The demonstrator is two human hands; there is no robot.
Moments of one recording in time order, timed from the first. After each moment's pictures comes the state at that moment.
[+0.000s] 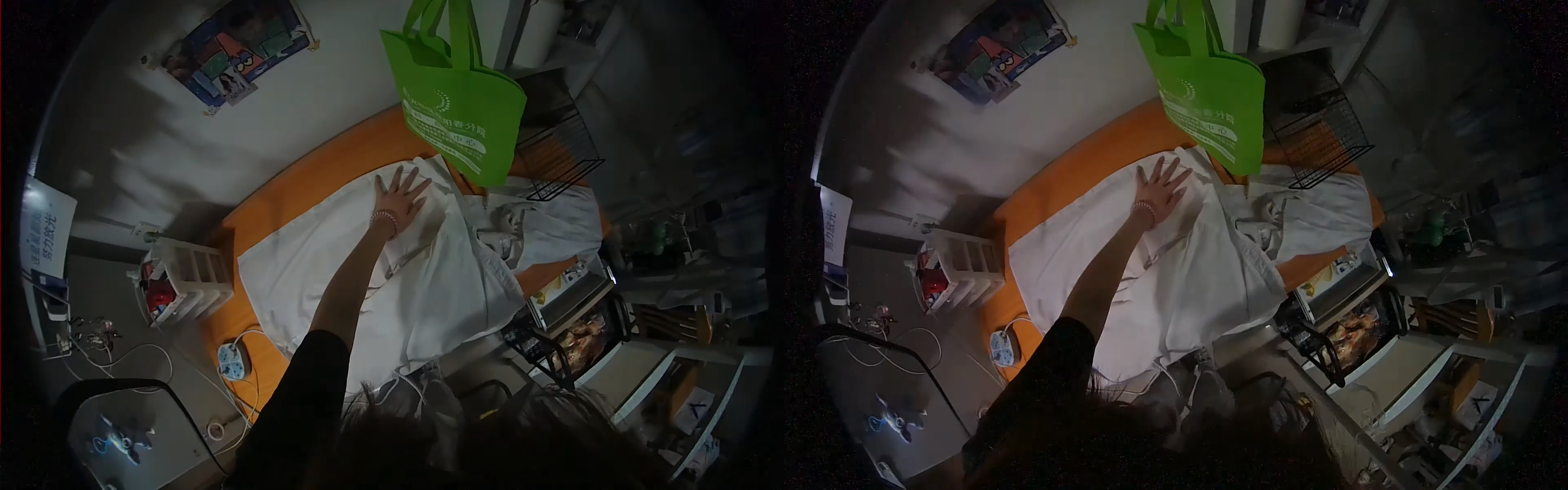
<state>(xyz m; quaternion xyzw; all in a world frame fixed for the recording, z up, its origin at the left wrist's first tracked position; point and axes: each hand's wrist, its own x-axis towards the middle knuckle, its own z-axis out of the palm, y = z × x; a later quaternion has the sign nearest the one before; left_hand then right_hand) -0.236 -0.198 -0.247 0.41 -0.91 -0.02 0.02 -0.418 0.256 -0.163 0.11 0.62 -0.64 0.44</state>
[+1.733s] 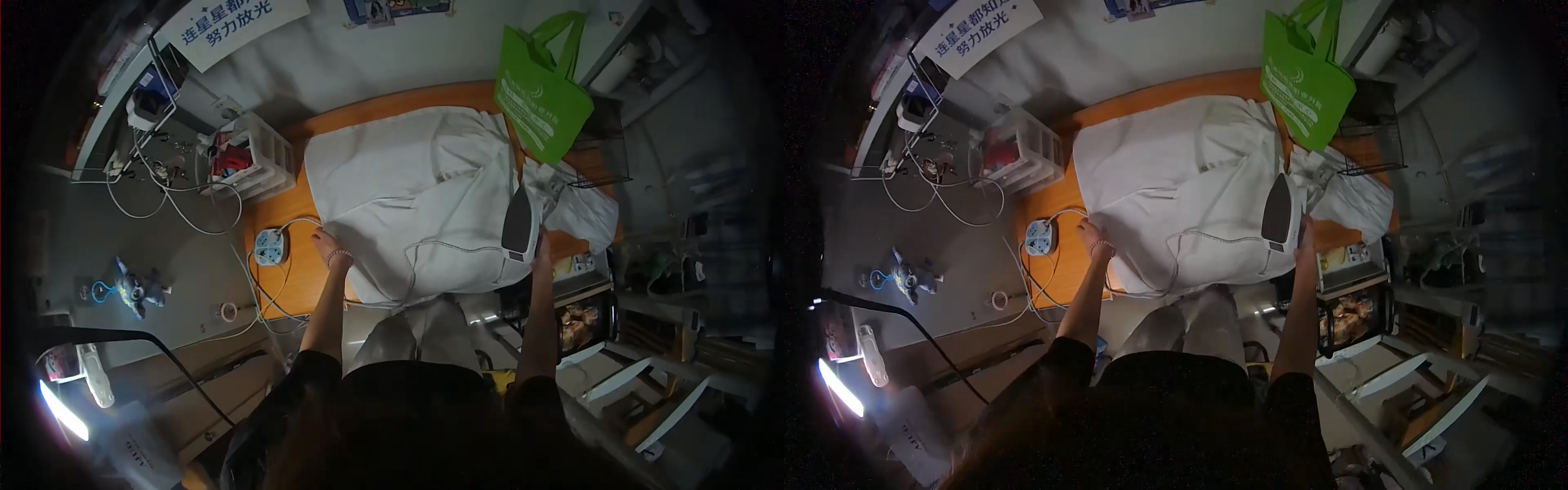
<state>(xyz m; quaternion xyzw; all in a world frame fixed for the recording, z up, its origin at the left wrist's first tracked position) 0.095 0.072 -0.308 0.84 -0.19 -0.24 0.45 -0.463 0.077 -0.252 -0.05 0.48 -0.62 0.62</state>
